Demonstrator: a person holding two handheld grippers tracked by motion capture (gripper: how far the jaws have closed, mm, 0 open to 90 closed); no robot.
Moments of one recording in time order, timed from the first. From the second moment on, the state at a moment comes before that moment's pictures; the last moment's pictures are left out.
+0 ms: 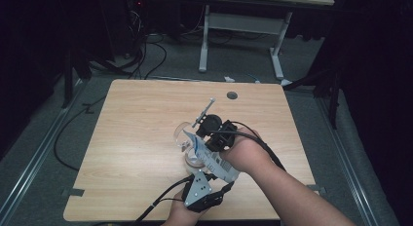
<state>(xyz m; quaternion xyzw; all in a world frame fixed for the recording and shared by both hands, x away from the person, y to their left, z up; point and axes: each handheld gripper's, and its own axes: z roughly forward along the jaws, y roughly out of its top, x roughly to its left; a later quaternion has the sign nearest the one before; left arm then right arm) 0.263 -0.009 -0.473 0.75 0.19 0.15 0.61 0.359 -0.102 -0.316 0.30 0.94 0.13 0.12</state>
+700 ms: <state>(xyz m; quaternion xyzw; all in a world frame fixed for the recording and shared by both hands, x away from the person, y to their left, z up) 0.263 -0.008 -0.472 0.75 0.19 0.15 0.62 0.359 -0.101 -0.316 0.30 0.94 0.13 0.12</state>
